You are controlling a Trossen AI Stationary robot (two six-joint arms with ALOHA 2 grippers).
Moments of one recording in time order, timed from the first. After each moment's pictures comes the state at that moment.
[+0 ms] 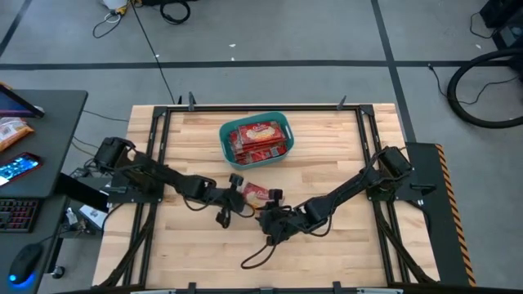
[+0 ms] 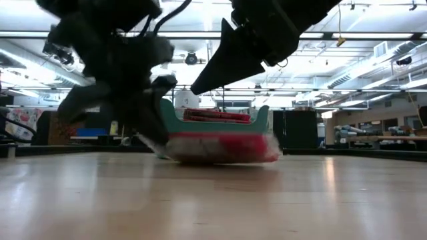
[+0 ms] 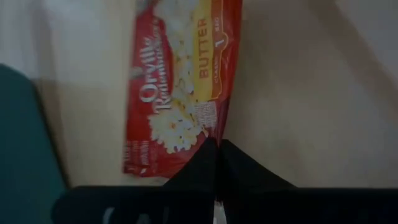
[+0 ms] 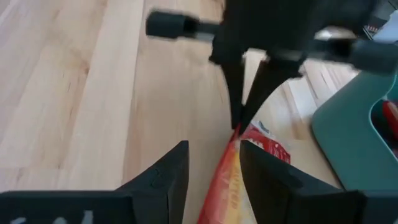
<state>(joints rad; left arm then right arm) -0.28 1.65 0.75 0.01 -0.27 0.28 0.45 1.94 1.24 -0.07 0.61 0.11</state>
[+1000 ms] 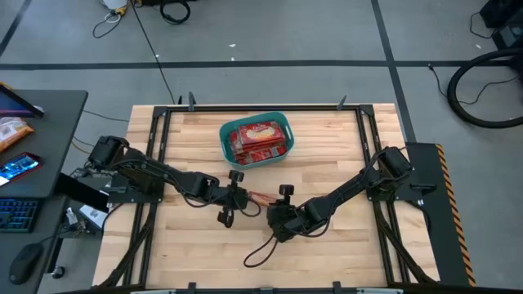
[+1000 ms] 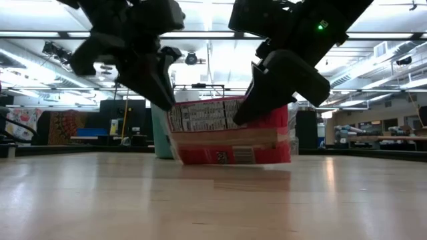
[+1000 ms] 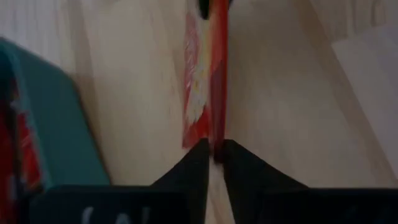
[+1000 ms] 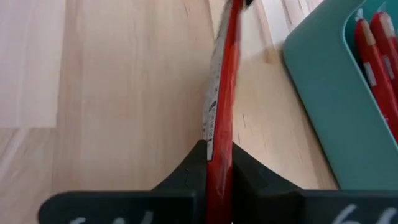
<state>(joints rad) -0.29 1.60 0.96 -0.31 -0.32 0.17 0.45 1.94 1.24 -0.39 0.69 0.27</state>
